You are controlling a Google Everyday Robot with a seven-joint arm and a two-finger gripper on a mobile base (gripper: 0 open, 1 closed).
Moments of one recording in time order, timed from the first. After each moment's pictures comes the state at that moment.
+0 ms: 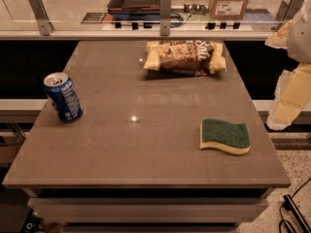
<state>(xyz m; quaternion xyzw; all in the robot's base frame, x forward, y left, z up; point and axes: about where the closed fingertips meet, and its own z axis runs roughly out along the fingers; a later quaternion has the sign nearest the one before) 0.438 -0.214 0.985 -0.60 0.78 -0.04 0.17</state>
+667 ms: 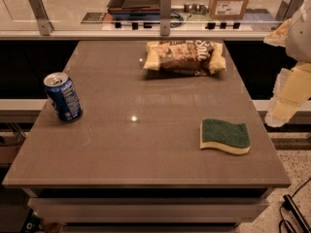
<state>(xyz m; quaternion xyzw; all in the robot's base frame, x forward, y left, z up) 0.445 -0.216 0.984 -0.60 0.77 -0.05 0.18</state>
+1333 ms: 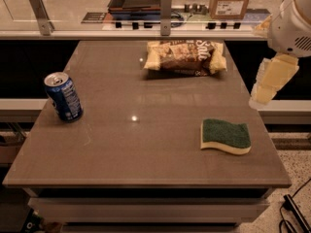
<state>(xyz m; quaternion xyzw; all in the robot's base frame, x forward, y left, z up) 0.500 -0.214 0.972 -0.61 0.76 -0.06 0.21</state>
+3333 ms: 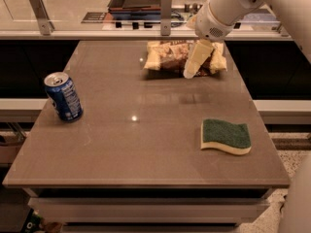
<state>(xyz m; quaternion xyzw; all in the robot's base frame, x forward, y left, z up) 0.677 -0.105 0.914 -0.65 0.70 0.03 0.28</state>
